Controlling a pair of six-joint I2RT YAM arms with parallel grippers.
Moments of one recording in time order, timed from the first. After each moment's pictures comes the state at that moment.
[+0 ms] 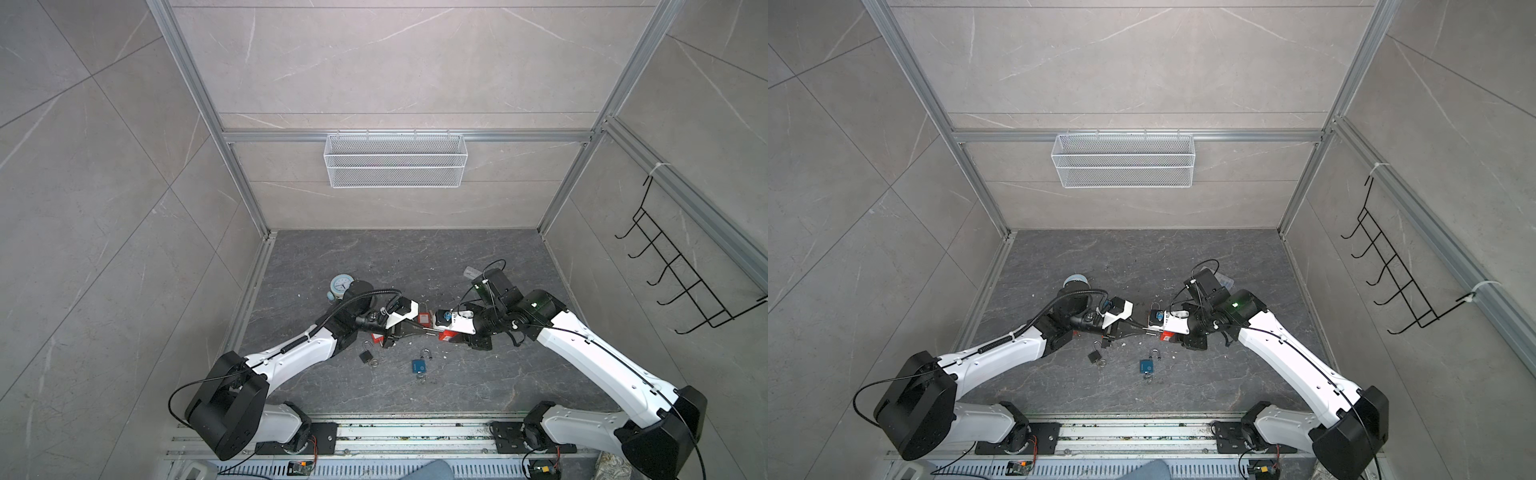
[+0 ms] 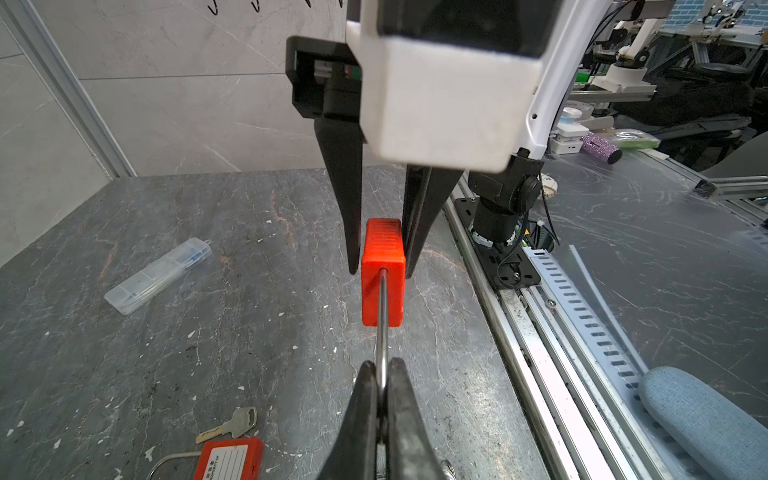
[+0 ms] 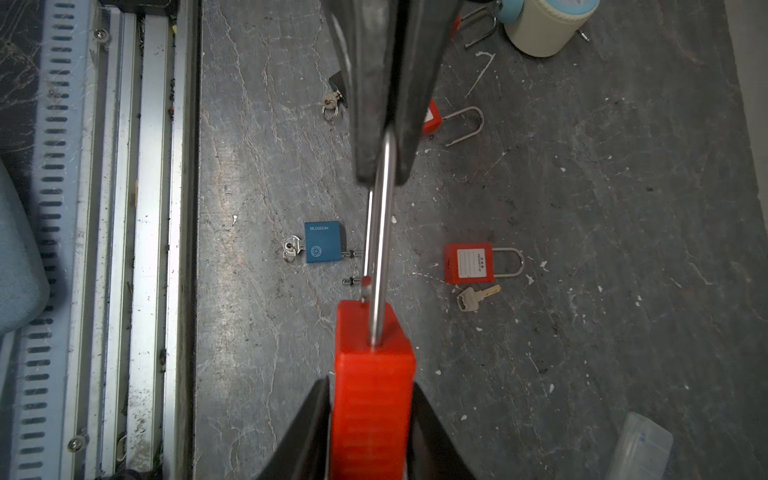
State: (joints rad) left arm -0.67 1.35 0.74 0.22 1.00 0.39; right arm 0.60 1.23 1.15 -1.02 -0.37 -0.90
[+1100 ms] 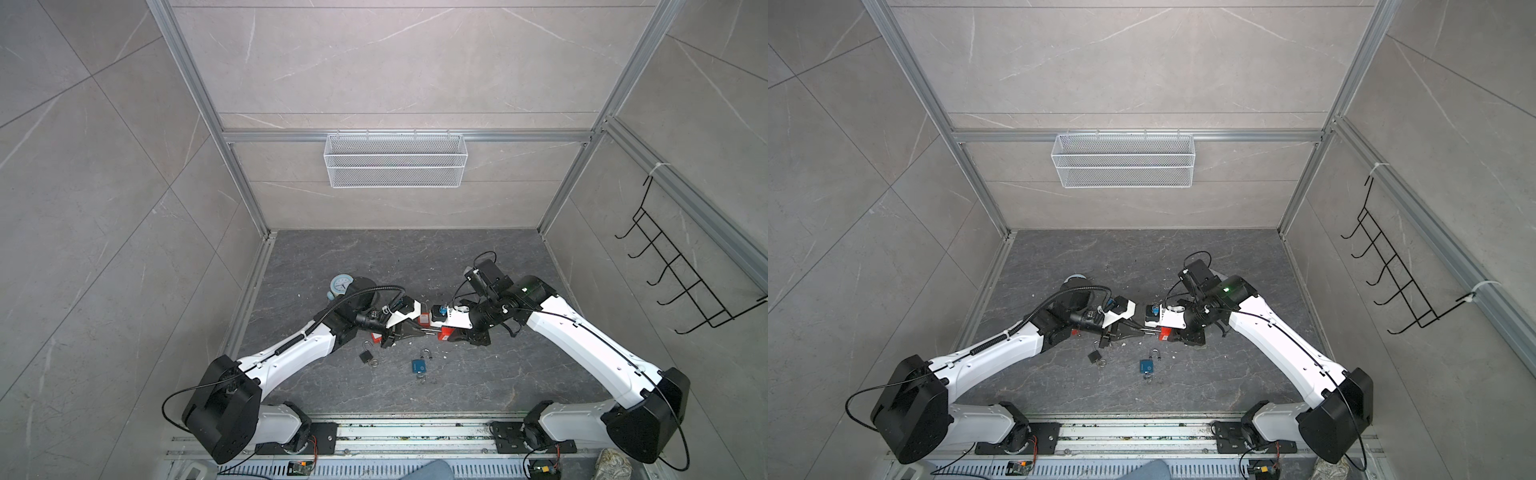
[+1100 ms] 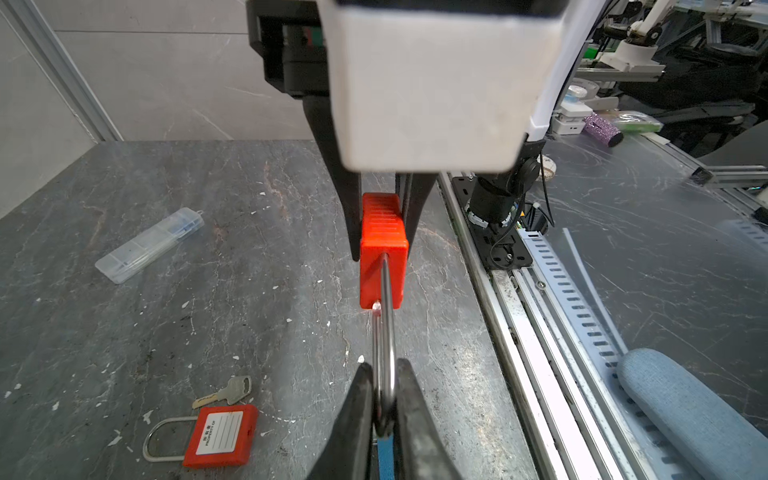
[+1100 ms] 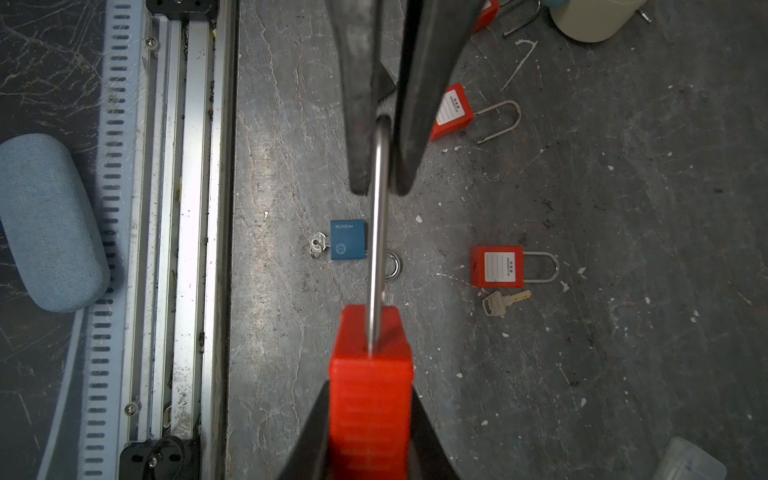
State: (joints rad) left arm -0.67 1.34 0.83 -0.04 0.97 0.48; right arm 0.59 1.34 1.27 -1.15 -0.41 -0.93
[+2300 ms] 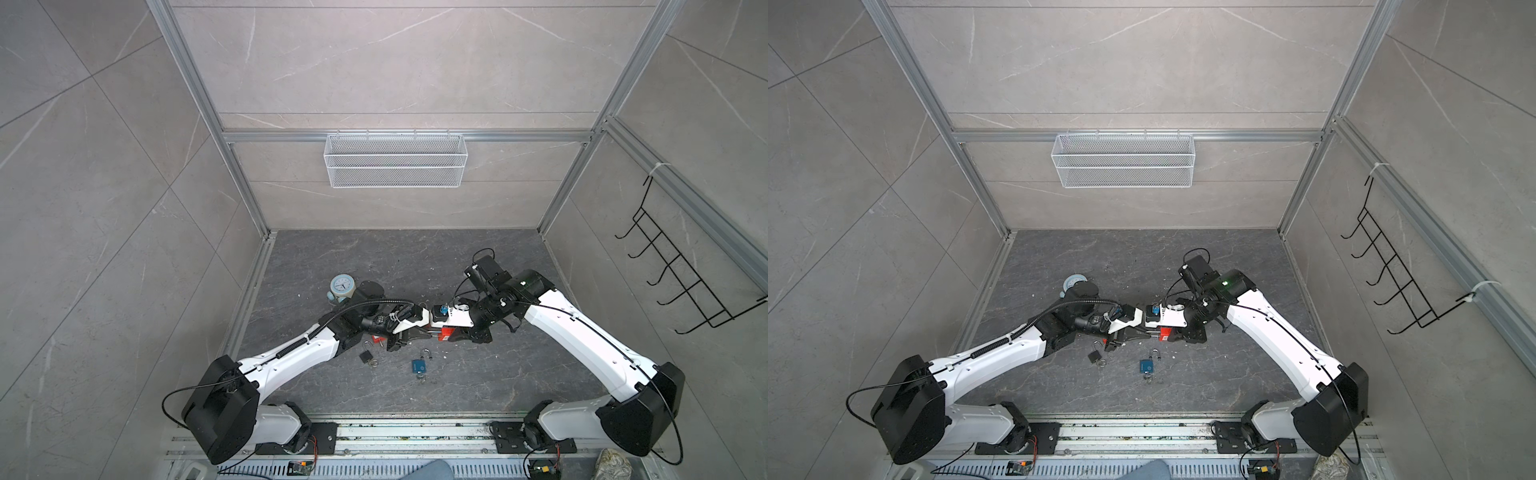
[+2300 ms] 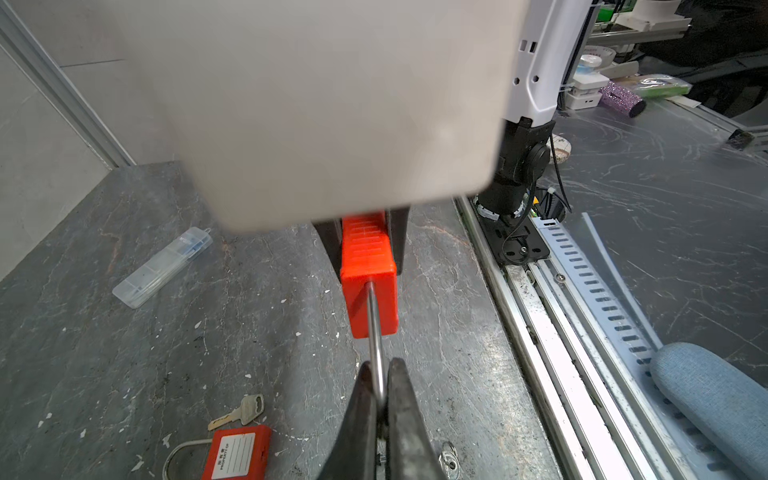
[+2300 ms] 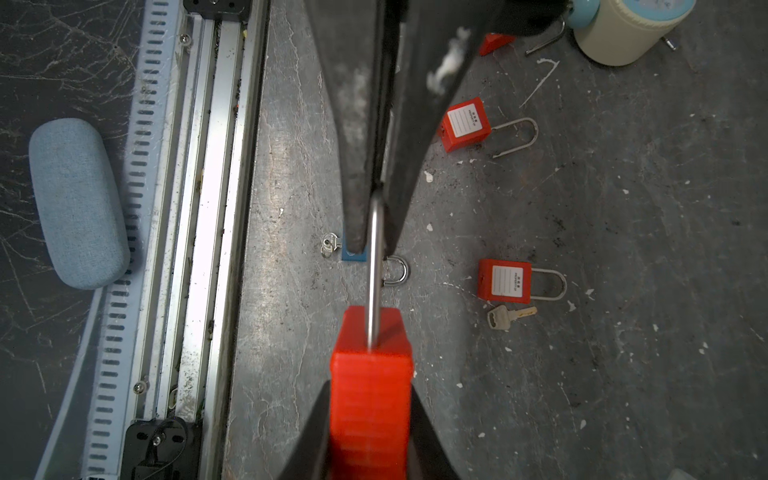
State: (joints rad) left arm -0.75 1.33 0.82 0.00 0.87 0.51; right arm 0.58 1.37 1.33 -1.21 -0.46 -1.03
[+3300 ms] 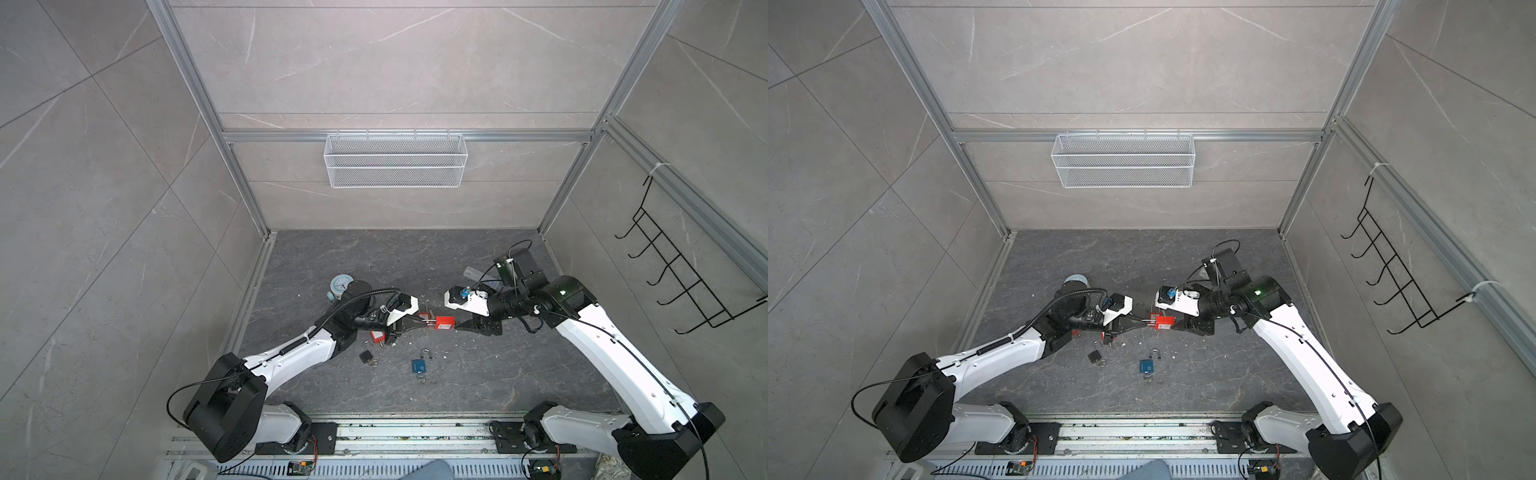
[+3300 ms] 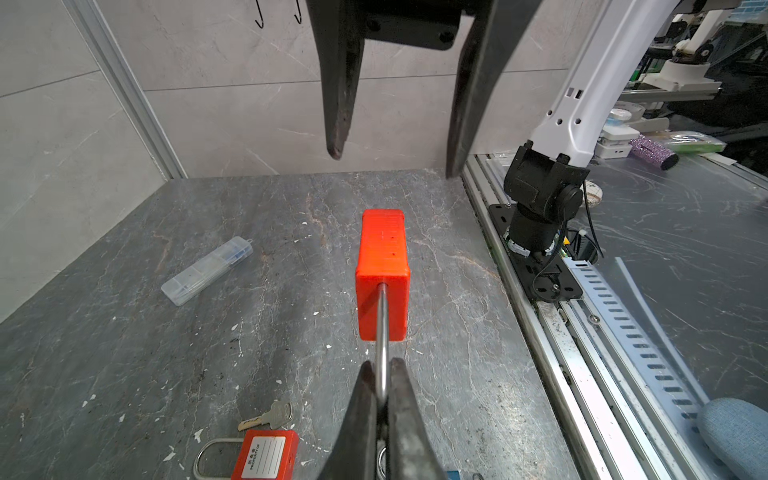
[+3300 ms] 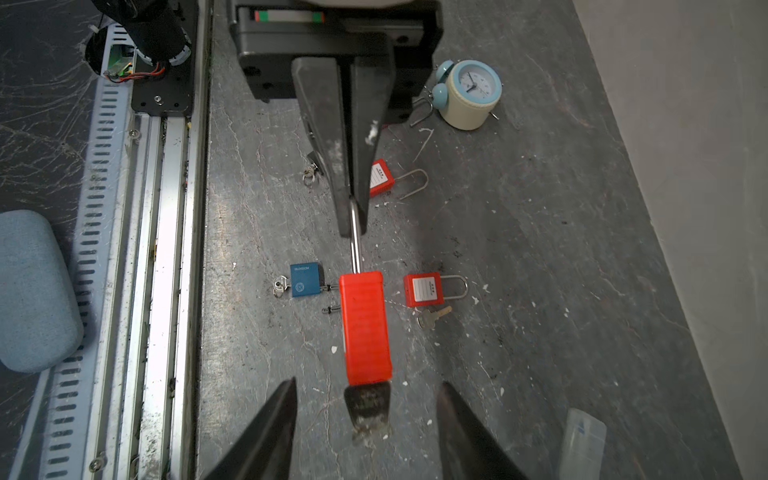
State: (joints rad) left arm -0.67 1.34 0.73 0.28 0.91 0.36; right arm 0.47 1.22 1.37 -1.16 -0.48 -0.90
